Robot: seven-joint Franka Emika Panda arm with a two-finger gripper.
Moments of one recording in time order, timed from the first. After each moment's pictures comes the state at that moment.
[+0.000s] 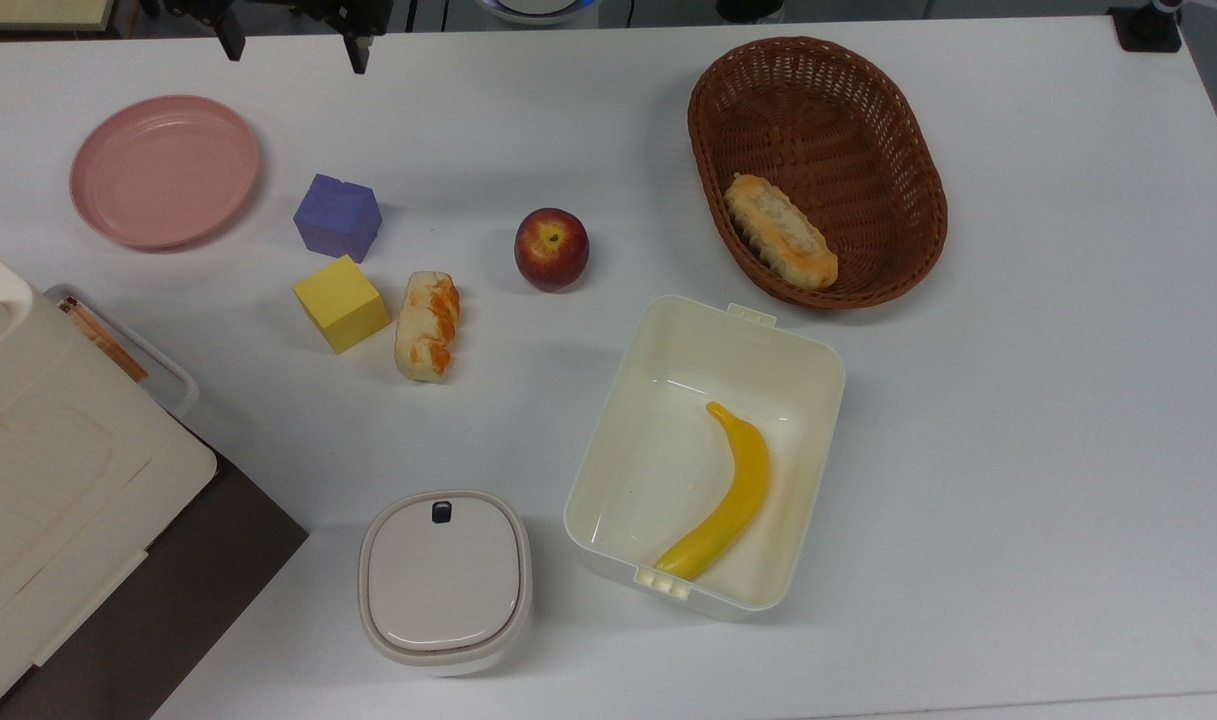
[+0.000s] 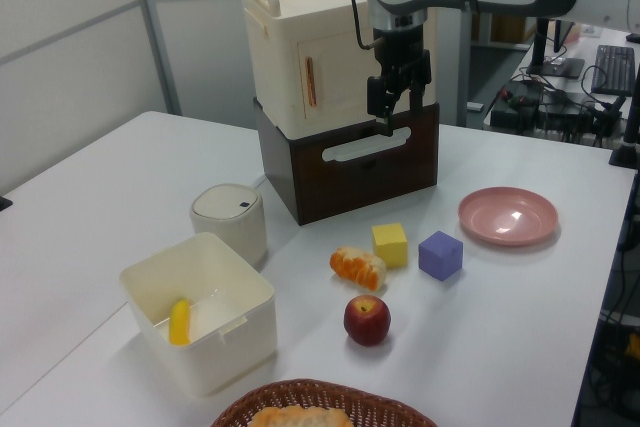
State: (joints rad) arm -0.18 0.15 -0.03 -1.39 -0.03 1.53 -0.11
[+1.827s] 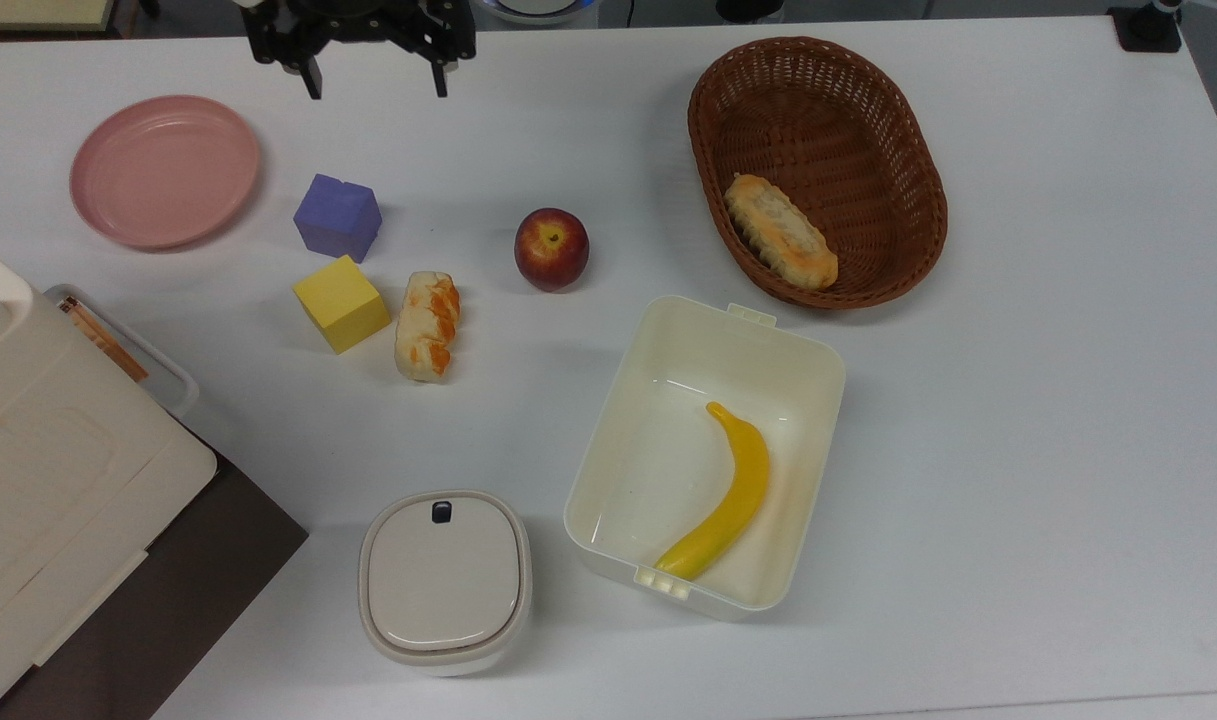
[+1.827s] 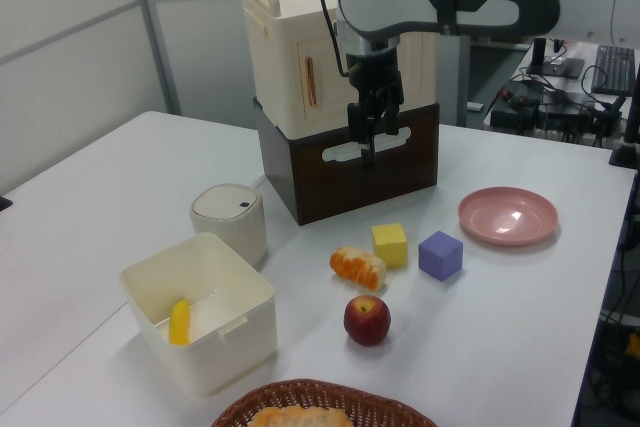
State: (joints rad) arm 0.00 0.18 -0.12 -1.40 -0.03 1.53 -0.19
